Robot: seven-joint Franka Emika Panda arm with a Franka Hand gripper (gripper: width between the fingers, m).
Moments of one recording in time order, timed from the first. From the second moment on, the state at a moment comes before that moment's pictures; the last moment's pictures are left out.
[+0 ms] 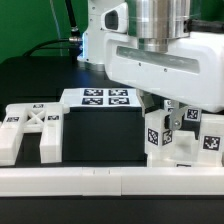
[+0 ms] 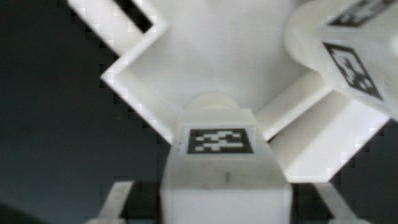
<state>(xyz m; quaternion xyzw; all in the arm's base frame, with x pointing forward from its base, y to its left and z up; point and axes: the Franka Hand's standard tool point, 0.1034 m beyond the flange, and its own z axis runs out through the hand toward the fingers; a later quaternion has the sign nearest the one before) 0.636 0.042 0.075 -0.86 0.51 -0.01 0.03</state>
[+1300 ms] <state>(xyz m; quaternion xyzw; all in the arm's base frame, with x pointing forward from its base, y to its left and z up) 0.641 0.043 0.077 -0.95 0.29 -0.03 0.04</state>
